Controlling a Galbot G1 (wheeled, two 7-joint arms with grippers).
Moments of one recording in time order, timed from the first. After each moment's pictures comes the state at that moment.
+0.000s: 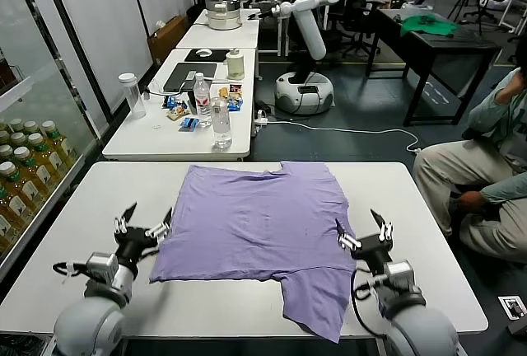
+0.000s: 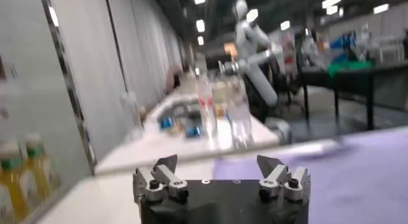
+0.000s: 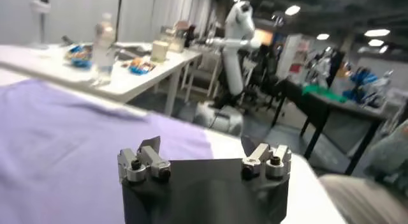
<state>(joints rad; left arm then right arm) 1.44 -1.03 -0.53 -2.14 -0.46 0.45 -0.19 -1.53 1.00 0.40 2.27 0.32 -0.46 0.21</state>
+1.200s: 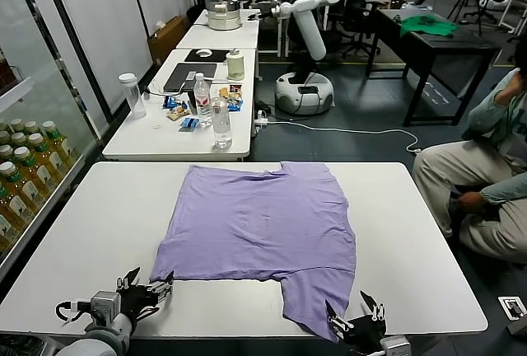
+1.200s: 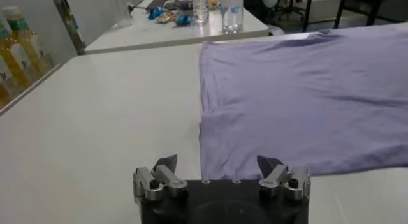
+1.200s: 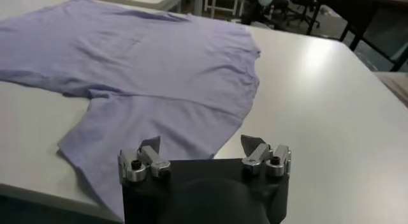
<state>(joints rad) 1.56 -0.99 -0.52 -2.13 -0.56 0.57 -0.31 -1.70 1.01 0.28 2.26 0.42 -0.45 0.36</state>
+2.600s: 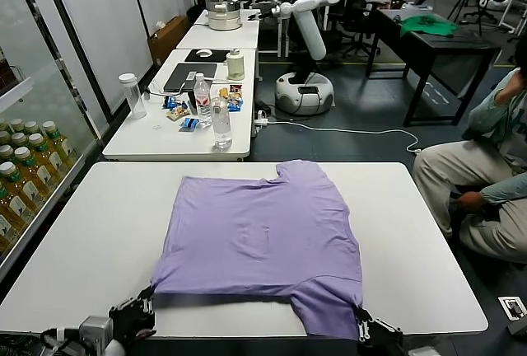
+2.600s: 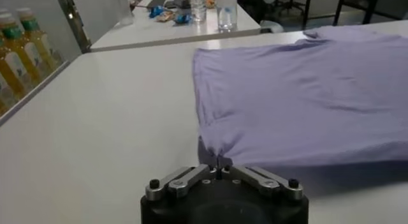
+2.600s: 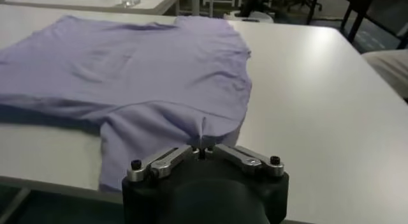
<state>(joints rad) 1.86 -0.97 -0.59 -2.37 -0.55 0.55 -0.37 -1.99 0.95 0.52 2.48 0.50 -0.39 0.27</state>
